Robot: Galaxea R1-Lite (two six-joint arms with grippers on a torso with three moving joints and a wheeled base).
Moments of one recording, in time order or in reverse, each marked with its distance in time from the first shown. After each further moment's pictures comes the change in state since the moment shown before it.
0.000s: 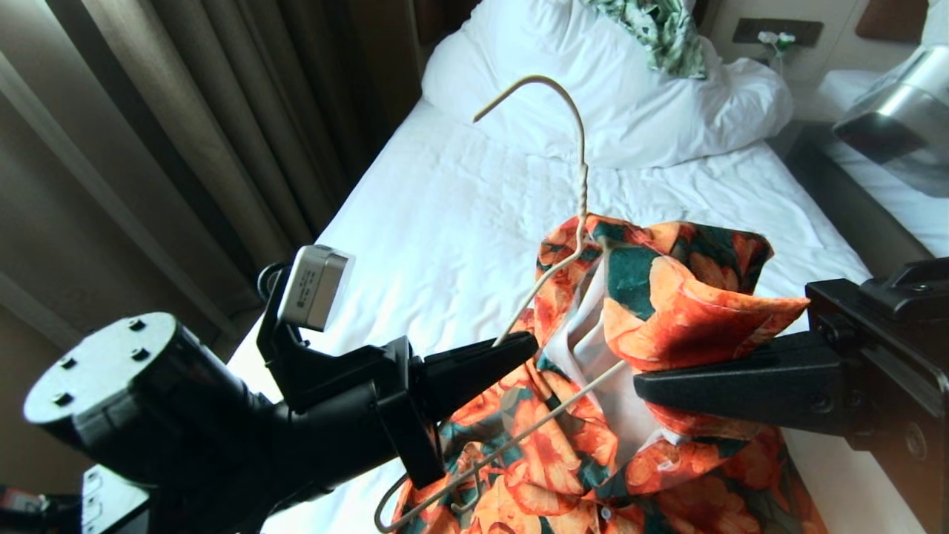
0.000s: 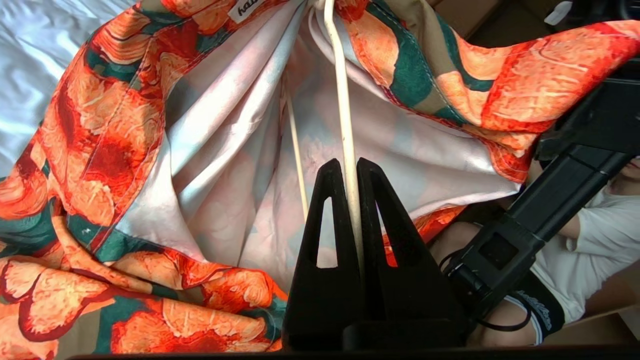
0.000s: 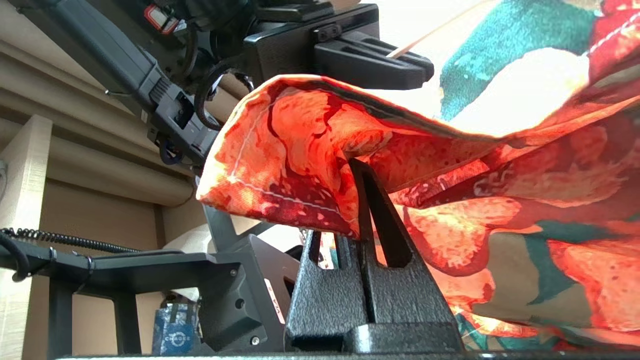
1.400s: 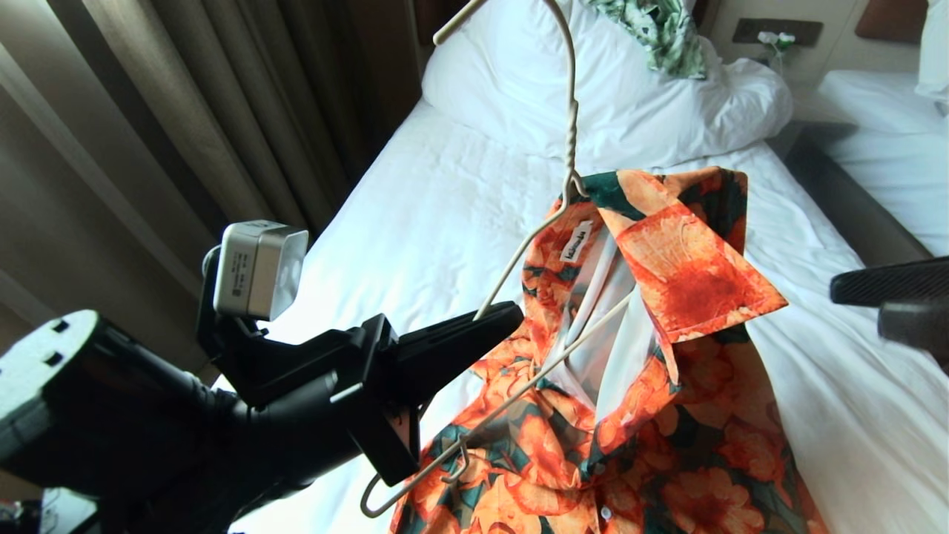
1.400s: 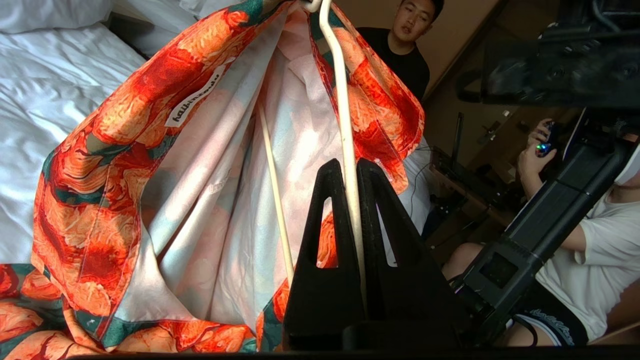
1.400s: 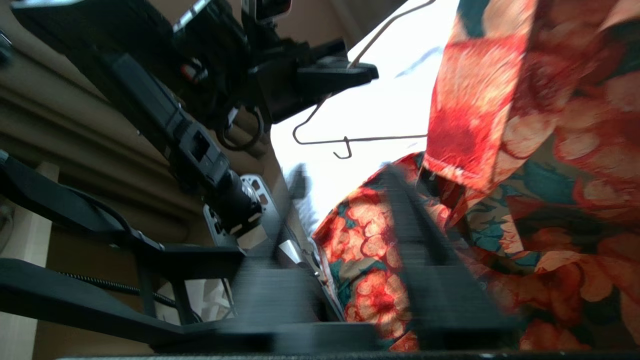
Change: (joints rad) left arm 0.001 -0.034 0.010 -0.094 0.001 0.034; right arm -0.044 -0.164 -0.128 0.174 -0.037 0.031
